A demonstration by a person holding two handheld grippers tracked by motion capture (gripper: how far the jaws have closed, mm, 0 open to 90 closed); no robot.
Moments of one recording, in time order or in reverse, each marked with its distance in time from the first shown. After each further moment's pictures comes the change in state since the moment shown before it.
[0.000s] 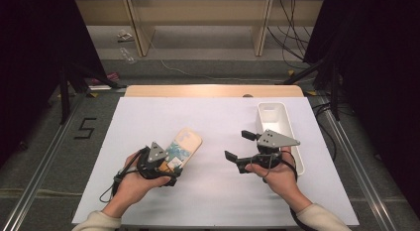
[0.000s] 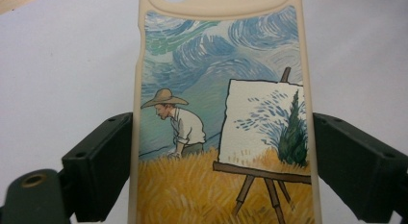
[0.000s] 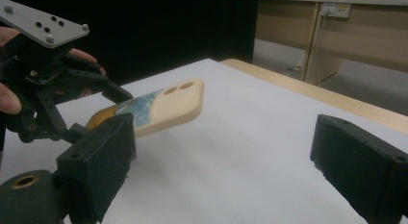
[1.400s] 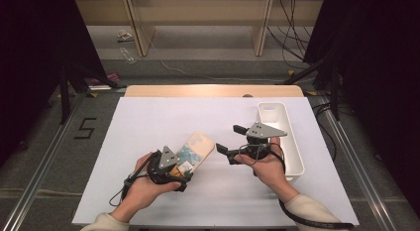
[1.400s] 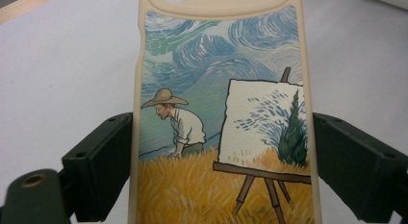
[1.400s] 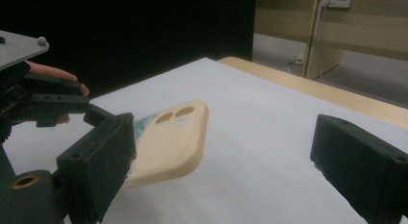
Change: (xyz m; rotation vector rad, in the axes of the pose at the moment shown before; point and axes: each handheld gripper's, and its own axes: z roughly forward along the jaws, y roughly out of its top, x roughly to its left) left arm -0.029 0.007 0.007 -0.032 -0.045 0.058; right arm -0.006 0.006 0.031 0.016 -0.006 0.039
